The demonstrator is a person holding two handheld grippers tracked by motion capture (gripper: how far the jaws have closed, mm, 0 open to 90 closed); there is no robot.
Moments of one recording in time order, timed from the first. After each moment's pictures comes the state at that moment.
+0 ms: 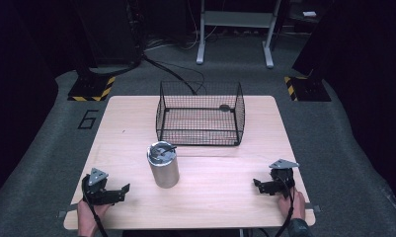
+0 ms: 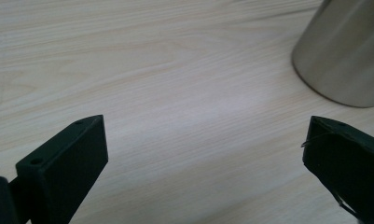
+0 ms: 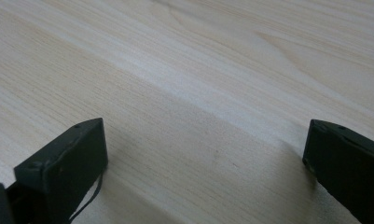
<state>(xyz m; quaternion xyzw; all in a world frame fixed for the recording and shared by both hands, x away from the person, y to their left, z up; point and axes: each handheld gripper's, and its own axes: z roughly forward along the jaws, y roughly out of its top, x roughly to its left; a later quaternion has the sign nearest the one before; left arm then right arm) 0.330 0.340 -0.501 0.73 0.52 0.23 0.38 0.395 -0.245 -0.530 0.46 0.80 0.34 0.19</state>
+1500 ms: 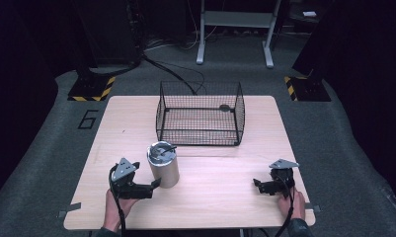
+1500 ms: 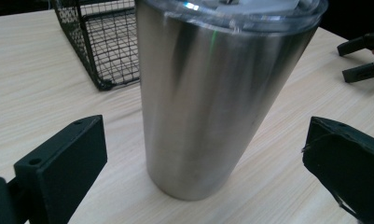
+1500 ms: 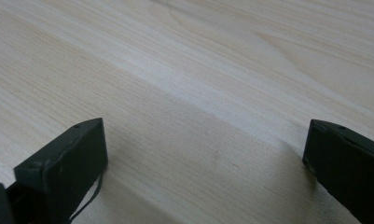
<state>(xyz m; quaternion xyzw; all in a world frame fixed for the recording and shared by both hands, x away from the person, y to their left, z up) 0.337 0.254 -0.449 0.76 0.40 0.20 0.47 0.396 -0.246 -0.530 0.46 0.80 0.34 0.19</state>
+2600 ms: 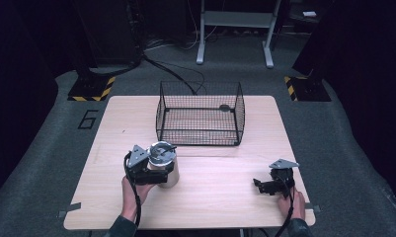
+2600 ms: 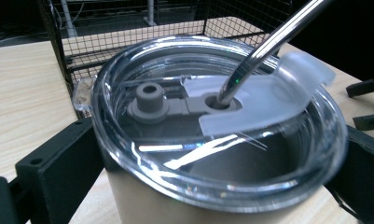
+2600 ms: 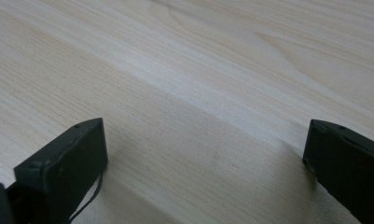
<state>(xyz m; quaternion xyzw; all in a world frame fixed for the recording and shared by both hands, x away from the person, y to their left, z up) 0.368 0.218 -0.439 0.73 0.42 0.22 0.50 0.396 -0.246 -0.530 0.46 0.80 0.34 0.19</state>
